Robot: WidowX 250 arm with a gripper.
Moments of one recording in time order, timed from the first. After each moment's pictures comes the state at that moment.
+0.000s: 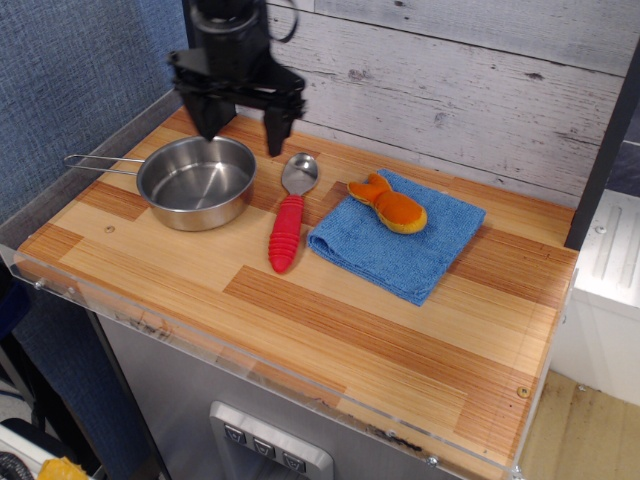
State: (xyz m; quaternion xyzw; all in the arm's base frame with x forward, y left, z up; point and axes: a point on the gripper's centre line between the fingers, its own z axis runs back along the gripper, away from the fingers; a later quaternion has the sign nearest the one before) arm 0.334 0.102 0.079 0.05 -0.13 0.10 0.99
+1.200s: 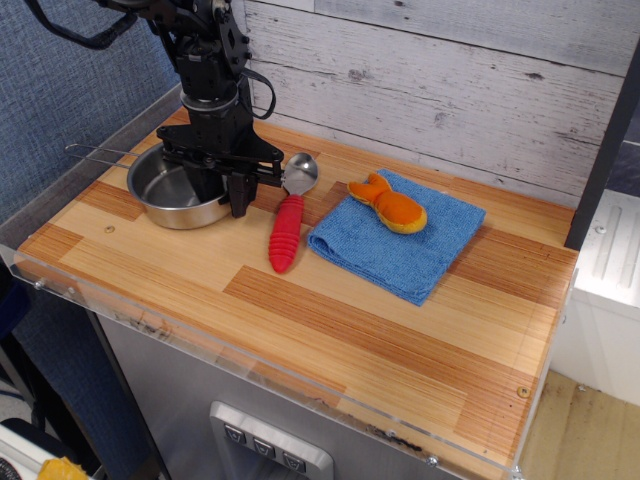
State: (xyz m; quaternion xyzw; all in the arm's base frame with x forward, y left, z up) arm 0.320 0.112 0.021 0.04 -0.07 0.09 0.99
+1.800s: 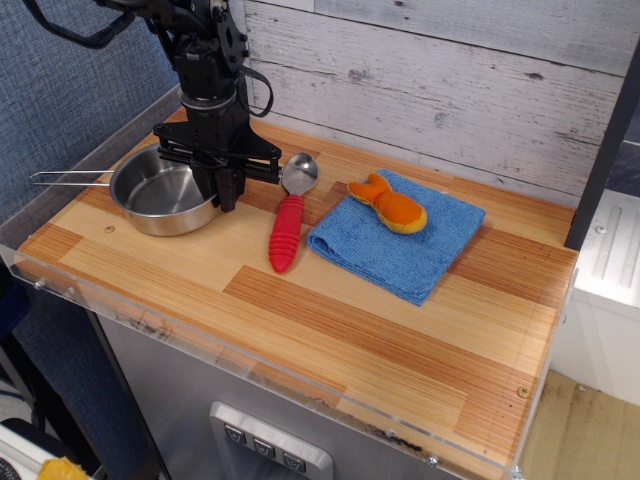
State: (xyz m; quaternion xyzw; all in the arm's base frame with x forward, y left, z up) arm 0.320 0.114 0.021 0.04 -0.07 0.10 0.99
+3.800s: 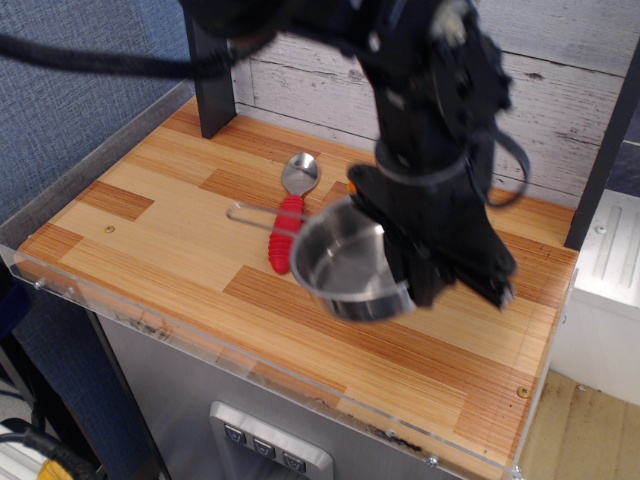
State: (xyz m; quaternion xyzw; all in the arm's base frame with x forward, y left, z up) arm 0.248 -0.094 0.088 -0.02 -0.14 -0.17 0.97
